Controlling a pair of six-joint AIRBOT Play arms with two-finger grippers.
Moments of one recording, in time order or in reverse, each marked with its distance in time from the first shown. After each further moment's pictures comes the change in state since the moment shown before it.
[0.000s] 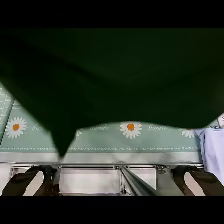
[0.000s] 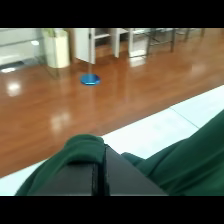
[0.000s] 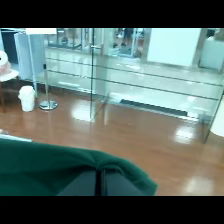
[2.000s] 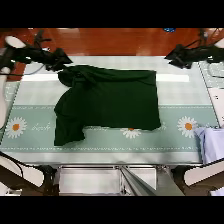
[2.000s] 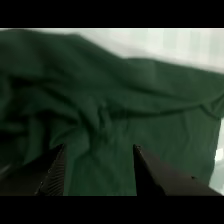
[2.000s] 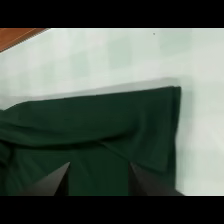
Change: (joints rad) left arm -0.027 -1.046 -0.209 -0.008 0.154 -0.112; right arm -0.129 -0.983 -0.343 0.303 -0.176 0.029
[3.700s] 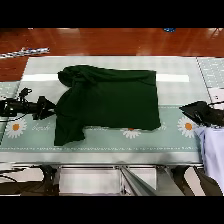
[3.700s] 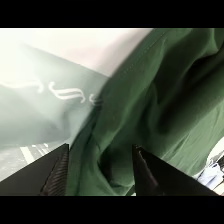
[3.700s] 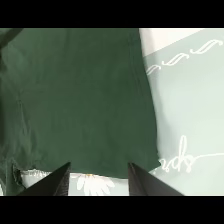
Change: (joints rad) left arm 0.353 0.305 -0.926 -0.050 0.064 0.201; right arm -0.362 0.970 -1.127 0.093 0.127 -0.212
